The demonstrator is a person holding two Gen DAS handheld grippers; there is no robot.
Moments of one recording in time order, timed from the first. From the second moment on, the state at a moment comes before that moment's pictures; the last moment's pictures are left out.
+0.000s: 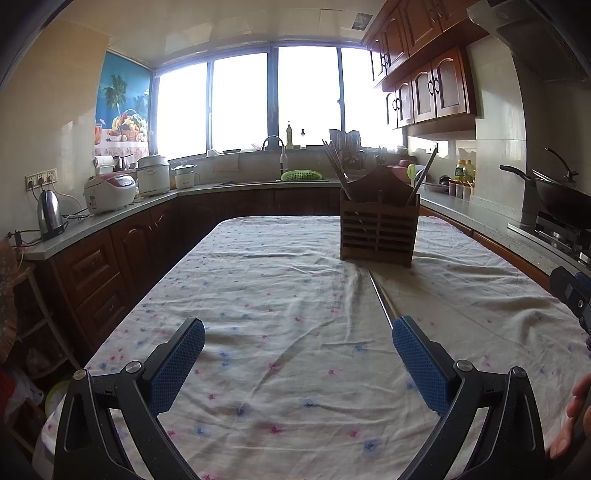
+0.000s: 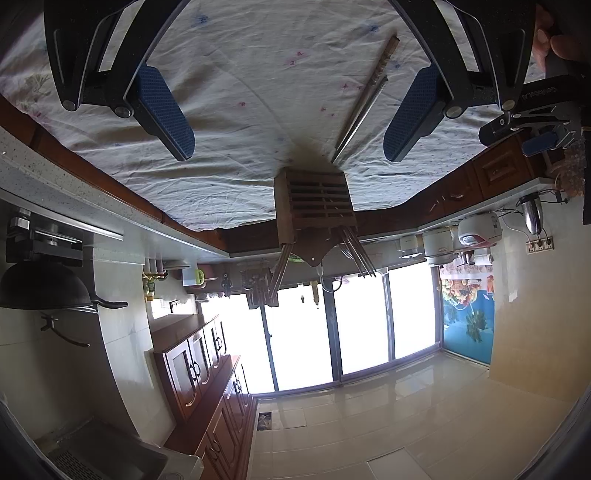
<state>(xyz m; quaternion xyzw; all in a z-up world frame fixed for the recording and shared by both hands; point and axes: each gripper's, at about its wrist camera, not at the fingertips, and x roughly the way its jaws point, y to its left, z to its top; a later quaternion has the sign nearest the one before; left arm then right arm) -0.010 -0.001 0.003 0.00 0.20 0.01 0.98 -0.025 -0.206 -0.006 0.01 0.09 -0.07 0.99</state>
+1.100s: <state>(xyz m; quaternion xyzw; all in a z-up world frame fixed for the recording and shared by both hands) -0.009 -0.004 0.002 0.00 0.20 0.00 0.98 -0.021 -0.195 -0.006 0.01 0.09 -0.06 0.99</state>
